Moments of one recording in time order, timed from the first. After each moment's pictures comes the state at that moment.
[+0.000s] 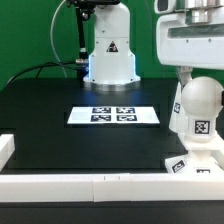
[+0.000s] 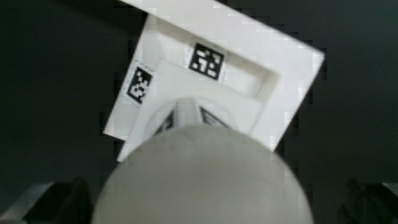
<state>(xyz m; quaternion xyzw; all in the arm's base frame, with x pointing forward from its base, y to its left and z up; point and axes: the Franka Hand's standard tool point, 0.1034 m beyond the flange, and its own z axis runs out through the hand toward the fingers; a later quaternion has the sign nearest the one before) 0.624 0.098 0.122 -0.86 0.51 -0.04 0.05</state>
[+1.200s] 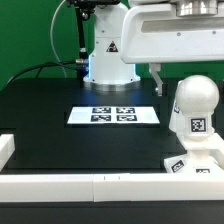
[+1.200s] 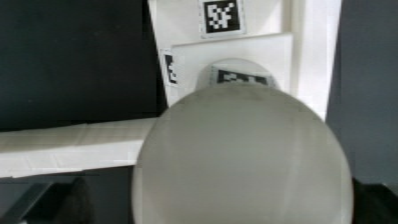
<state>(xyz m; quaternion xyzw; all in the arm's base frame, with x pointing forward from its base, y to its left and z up) 0.617 0.076 0.128 -1.00 0.01 -0.10 0.01</state>
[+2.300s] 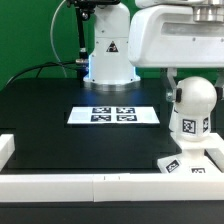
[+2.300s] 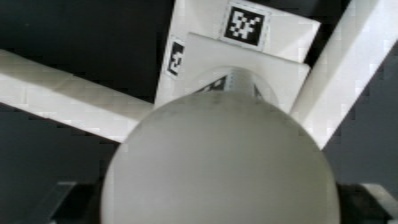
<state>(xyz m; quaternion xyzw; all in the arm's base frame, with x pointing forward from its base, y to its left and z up) 0.621 0.083 0.122 -0.98 -0.17 -0.08 -0.03</state>
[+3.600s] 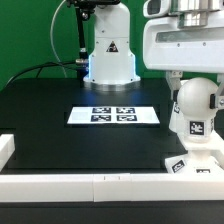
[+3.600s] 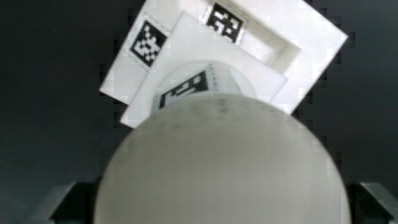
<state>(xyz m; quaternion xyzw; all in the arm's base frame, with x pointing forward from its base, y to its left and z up) 0.625 0.084 0.116 -0.86 0.51 -0.07 0.04</state>
